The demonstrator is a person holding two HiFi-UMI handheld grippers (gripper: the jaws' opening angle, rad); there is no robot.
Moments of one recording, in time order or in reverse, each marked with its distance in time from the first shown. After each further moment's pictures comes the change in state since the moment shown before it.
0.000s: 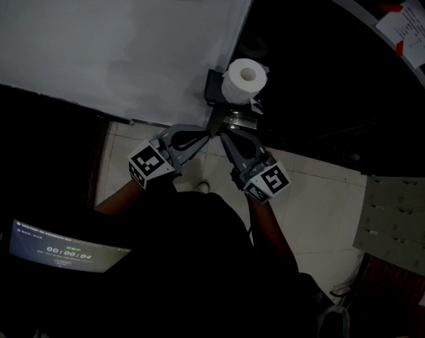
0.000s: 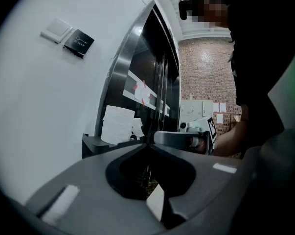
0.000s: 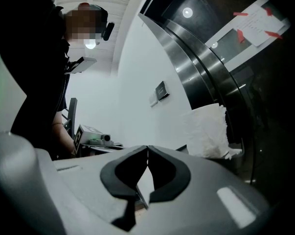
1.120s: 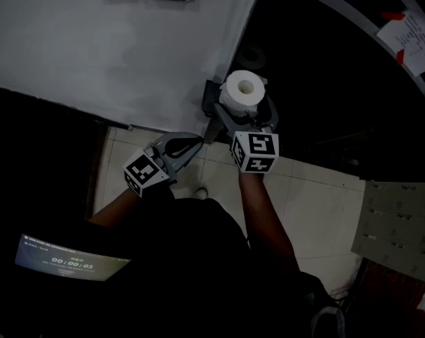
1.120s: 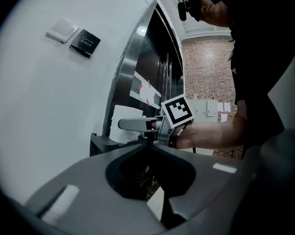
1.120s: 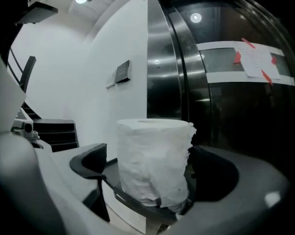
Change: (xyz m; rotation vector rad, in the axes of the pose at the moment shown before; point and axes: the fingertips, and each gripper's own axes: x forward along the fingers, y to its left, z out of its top) left arm -0.008 0.009 0.003 -0.009 0.005 0.052; right arm 0.045 -0.119 0.020 -0.160 0.237 -0.527
